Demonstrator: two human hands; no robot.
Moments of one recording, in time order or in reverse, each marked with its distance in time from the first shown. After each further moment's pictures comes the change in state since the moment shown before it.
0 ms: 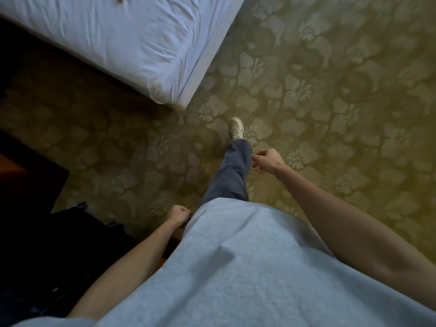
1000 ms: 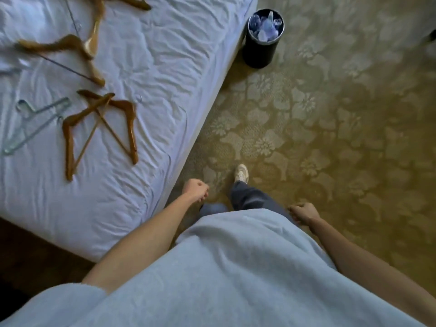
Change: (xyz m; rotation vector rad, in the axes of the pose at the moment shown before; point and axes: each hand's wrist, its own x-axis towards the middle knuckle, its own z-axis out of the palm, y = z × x) left_hand 0.118 0.848 -0.227 0.031 -0.033 0.297; right_hand 0.327 -0.263 -0.522 0.058 0.163 0.431
